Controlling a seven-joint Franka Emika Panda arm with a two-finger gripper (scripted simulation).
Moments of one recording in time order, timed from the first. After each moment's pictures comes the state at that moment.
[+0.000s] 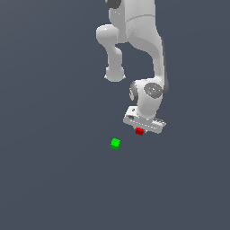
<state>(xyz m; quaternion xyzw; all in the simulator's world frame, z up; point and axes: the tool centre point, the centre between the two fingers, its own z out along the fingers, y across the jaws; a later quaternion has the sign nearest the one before) -0.041 0.142 0.042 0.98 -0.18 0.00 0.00</state>
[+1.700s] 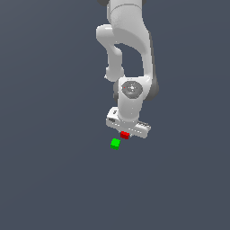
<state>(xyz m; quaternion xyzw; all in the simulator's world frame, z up) 0.005 0.054 0.082 0.98 -0.18 0.00 0.00</state>
